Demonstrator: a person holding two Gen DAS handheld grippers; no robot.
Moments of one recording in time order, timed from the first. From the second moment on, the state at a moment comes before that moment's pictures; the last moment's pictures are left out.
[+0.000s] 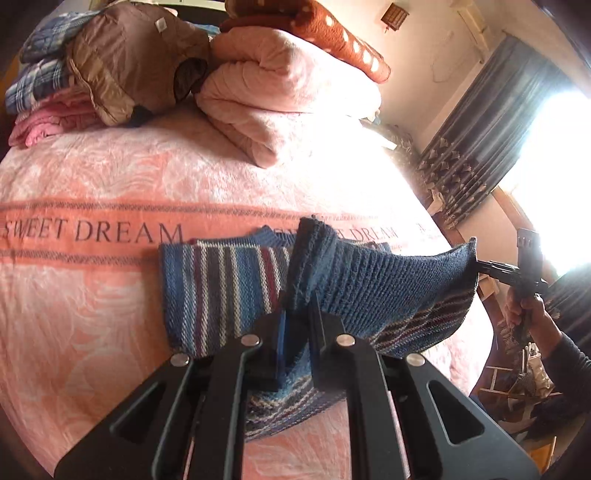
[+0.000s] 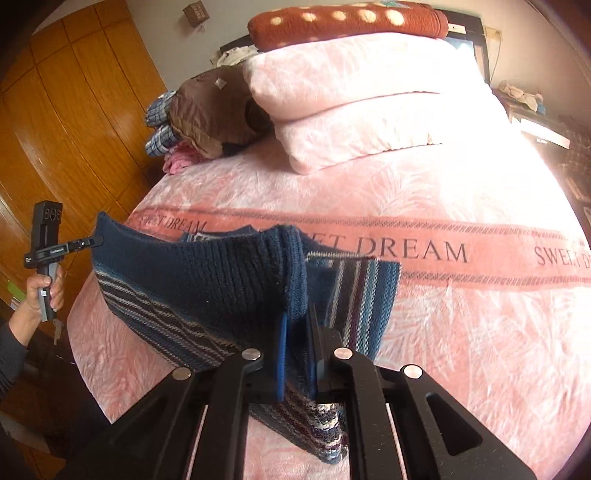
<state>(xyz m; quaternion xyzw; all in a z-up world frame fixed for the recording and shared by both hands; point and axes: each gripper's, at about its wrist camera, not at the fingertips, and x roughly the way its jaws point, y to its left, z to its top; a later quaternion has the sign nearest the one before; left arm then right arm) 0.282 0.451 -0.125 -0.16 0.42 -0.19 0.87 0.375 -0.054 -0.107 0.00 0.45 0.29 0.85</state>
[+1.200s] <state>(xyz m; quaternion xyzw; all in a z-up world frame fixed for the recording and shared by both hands) 0.495 0.482 -0.235 -0.25 0.54 -0.07 0.80 0.572 -0.011 -0.221 0.01 0.56 0.18 0.81</state>
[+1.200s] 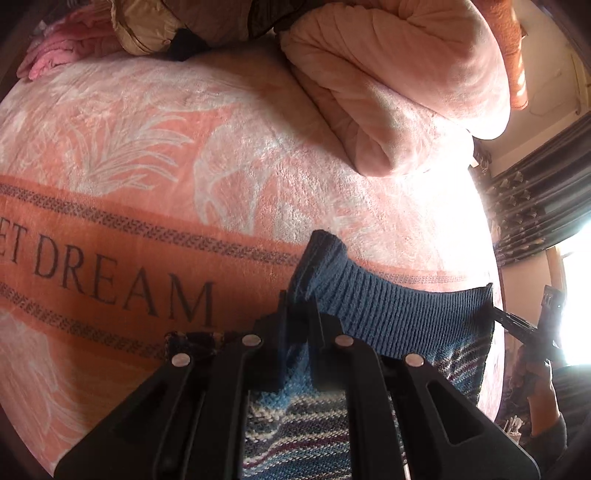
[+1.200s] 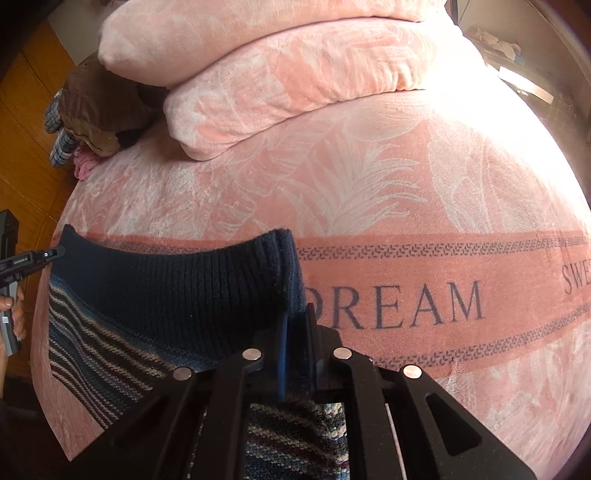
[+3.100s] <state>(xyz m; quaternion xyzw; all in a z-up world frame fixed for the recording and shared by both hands) 0.292 0.400 -0.342 -0.33 0.53 -0.18 0.76 0.368 -0.015 -0.322 0.12 0.59 0.26 0.75</state>
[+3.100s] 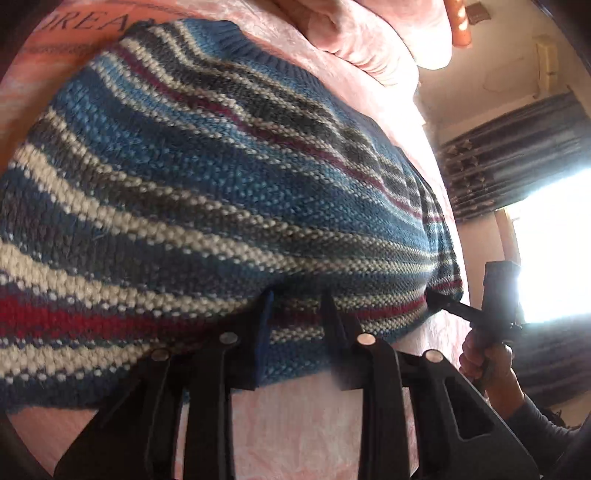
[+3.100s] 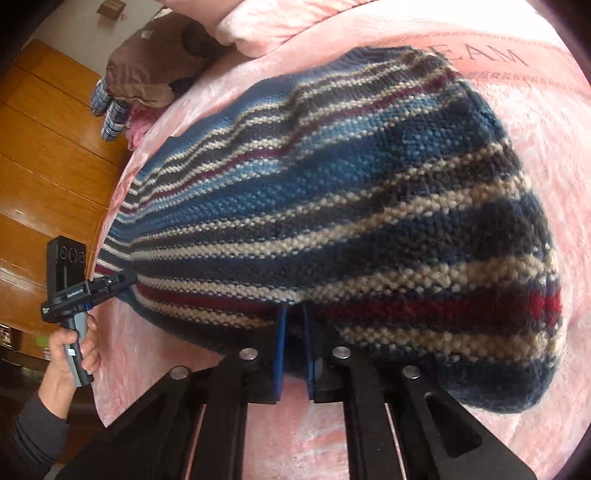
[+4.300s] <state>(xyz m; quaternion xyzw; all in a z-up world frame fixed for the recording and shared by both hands) 0.392 0.543 -0.356 -0.42 0.57 -0.15 0.68 0.176 0.280 -0.308 -0.38 0.35 0.35 0.78</state>
